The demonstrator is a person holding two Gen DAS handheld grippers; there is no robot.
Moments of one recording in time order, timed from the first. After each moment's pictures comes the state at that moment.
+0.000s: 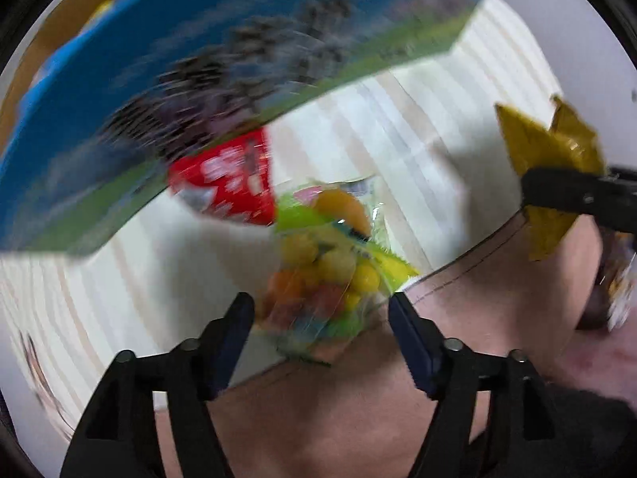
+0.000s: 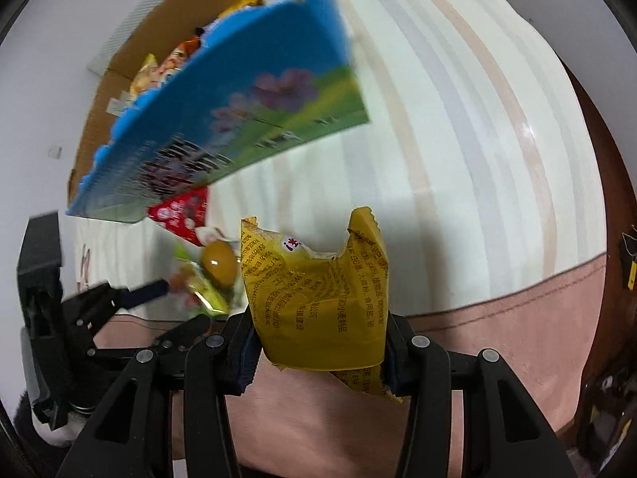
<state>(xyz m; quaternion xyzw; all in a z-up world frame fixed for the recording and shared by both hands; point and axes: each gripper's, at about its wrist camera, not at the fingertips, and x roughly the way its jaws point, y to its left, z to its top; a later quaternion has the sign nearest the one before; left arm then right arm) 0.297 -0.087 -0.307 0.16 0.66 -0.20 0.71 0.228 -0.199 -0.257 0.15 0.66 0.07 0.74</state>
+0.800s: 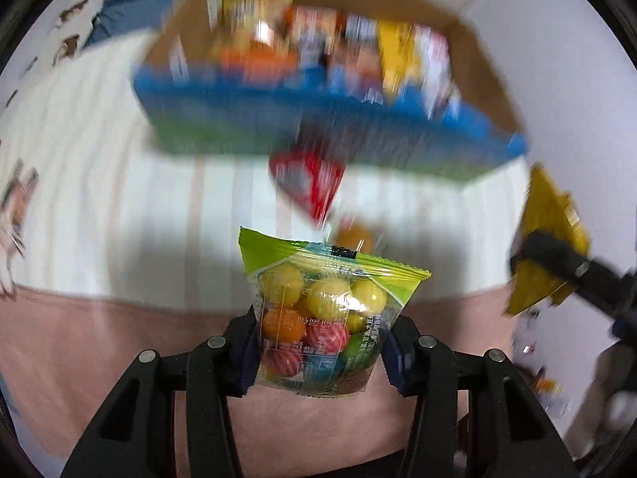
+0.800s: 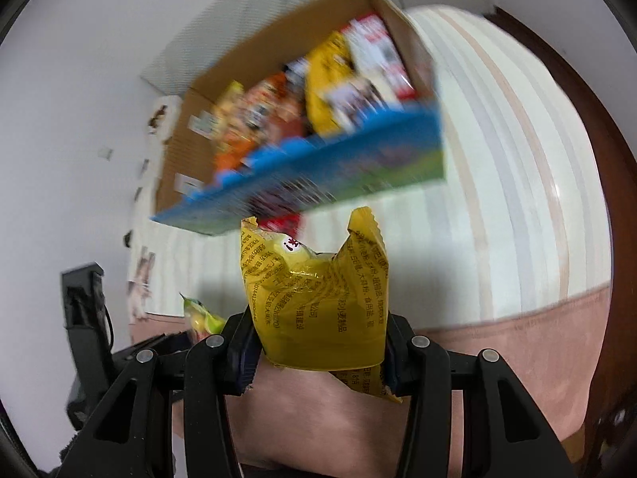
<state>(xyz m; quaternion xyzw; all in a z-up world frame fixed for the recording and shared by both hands) 0.263 0.014 -0.212 -0.14 0.62 -0.09 0.77 0.230 -0.157 -0.165 0.16 0.59 0.16 0.77</state>
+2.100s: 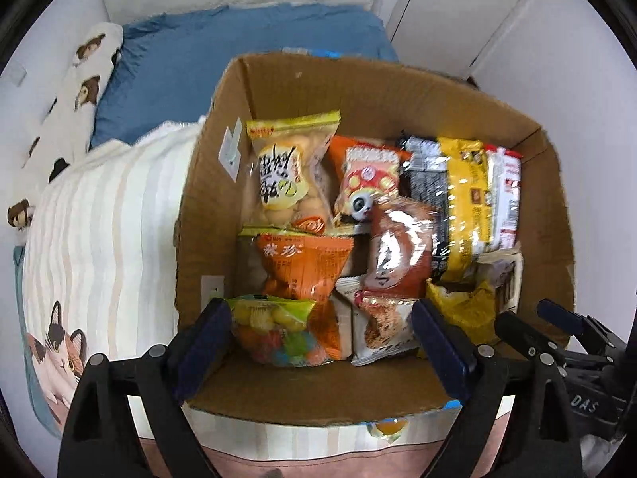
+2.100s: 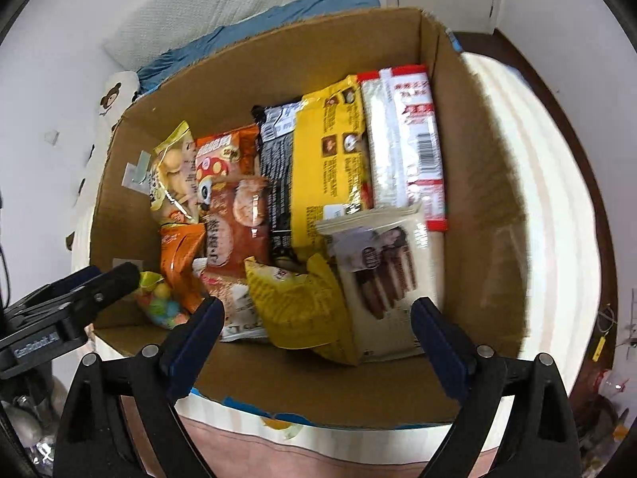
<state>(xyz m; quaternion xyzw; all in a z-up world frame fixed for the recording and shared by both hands) 0.441 0.023 -0.201 -0.08 0.61 -0.02 0.79 0.389 -0.121 -0.193 0.05 0.63 0.09 0.77</state>
